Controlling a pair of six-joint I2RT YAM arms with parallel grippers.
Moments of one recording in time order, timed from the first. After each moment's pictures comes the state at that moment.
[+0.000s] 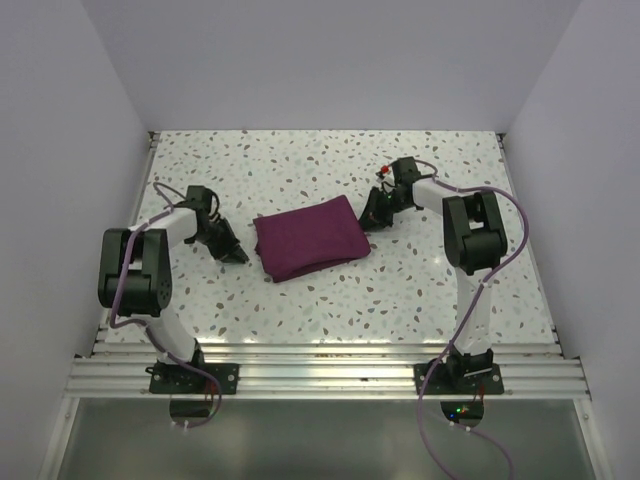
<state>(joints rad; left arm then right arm) -0.02 1.75 1.00 -0.57 0.35 -0.56 0.22 2.20 1.51 -0.48 -0.65 0.50</state>
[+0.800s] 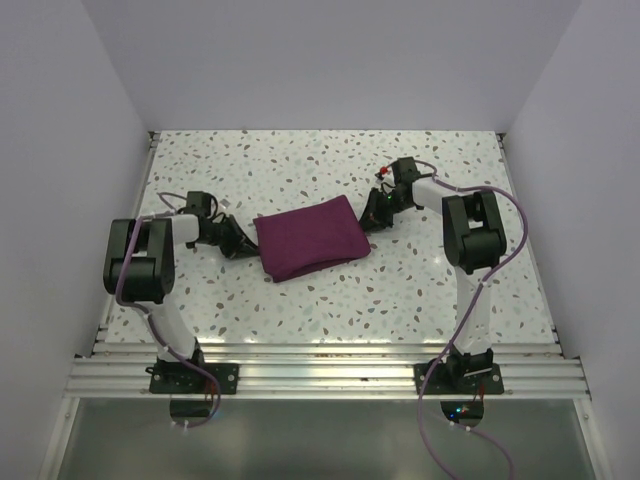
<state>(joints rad) 0.02 1.86 0.95 -0.28 0.68 -0.64 0.22 2.21 1.53 -0.52 -0.66 0.47</state>
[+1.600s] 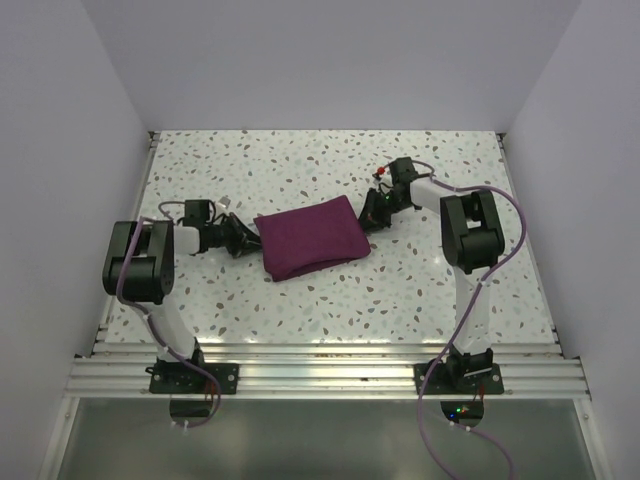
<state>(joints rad) 0.03 1.84 0.80 0.11 0.84 -0.83 0.23 2.22 1.54 -0.53 -0.68 0.47</state>
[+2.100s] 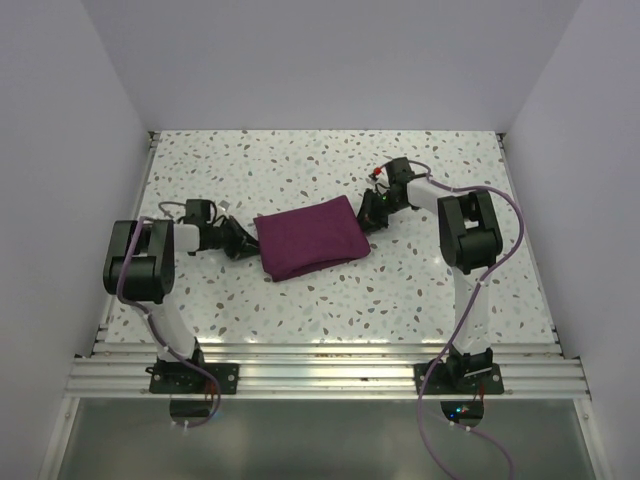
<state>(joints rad) 0.03 1.88 0.80 0.09 0.81 -0.82 0.25 2.23 1.55 -0.53 -0.68 0.47</state>
